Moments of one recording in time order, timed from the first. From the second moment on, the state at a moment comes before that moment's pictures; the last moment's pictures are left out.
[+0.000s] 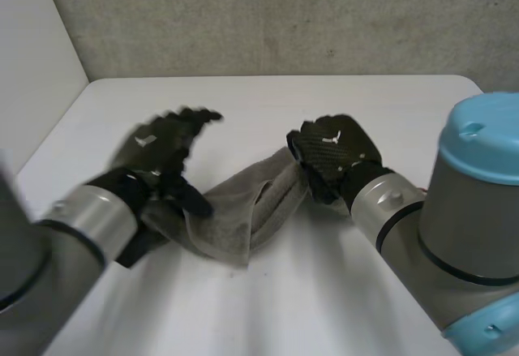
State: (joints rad) left arm 4.15 -1.64 -1.69 3.14 -1.55 2.95; right arm 2.22 -1.32 1.52 -0.02 1.53 2.85; left_hand 0.21 0.22 0.22 0.21 0.04; right_hand 0.98 1.18 1.18 1.19 0.98
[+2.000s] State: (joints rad) left arm 4.30 -1.99 -0.89 3.65 -1.56 3.58; right arm 2.17 -1.13 0.88 -0.52 1.72 2.26; left_hand 1.19 1.22 1.22 1.22 1.03; right_hand 0.98 1.18 1.18 1.19 0.99
